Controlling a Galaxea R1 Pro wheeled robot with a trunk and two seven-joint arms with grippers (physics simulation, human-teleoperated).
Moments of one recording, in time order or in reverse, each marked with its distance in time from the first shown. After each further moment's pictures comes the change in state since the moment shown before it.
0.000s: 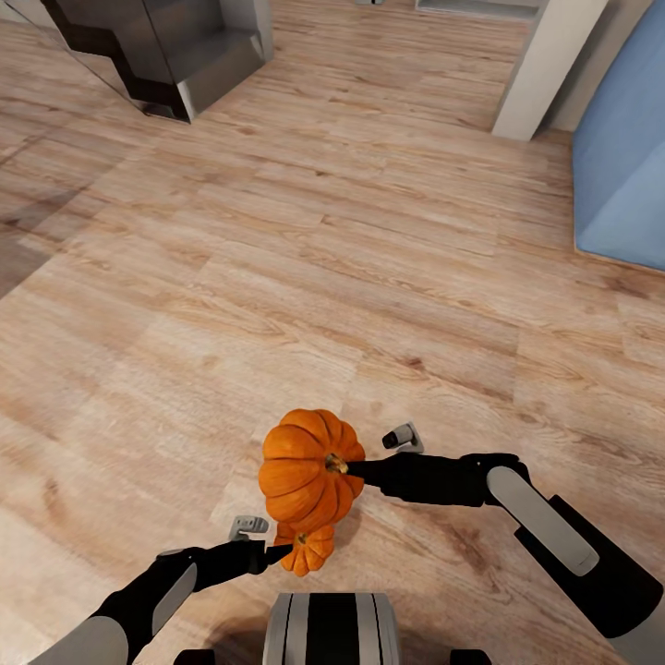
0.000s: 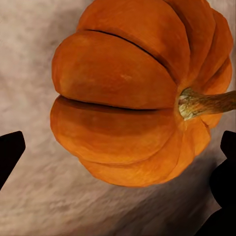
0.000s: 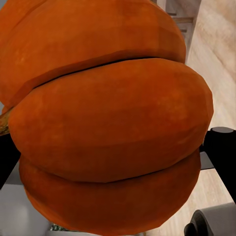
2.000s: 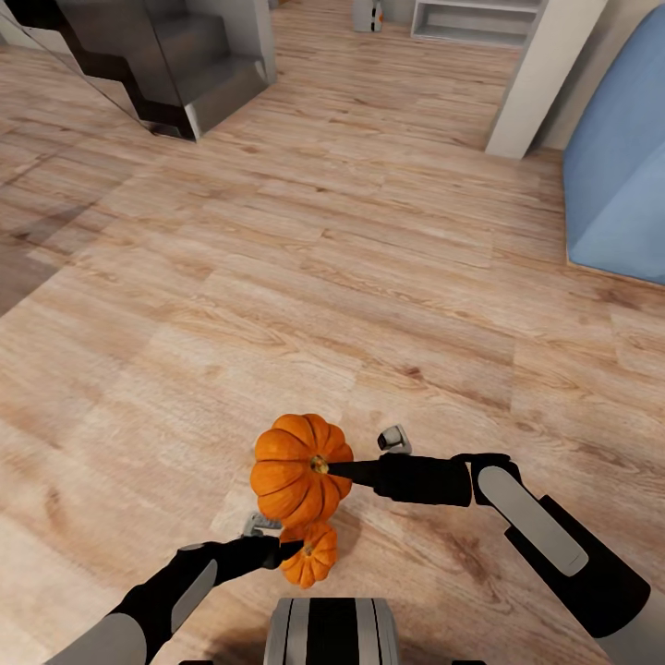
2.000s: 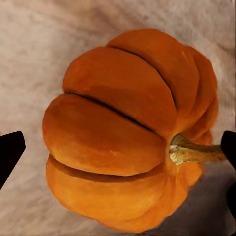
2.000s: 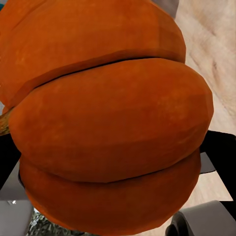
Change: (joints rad) left arm 0.000 -0.047 -0.044 -0.045 -0.006 0.000 0.159; right arm 0.000 0.037 -0.001 0.000 0.009 0.000 -0.133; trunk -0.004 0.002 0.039
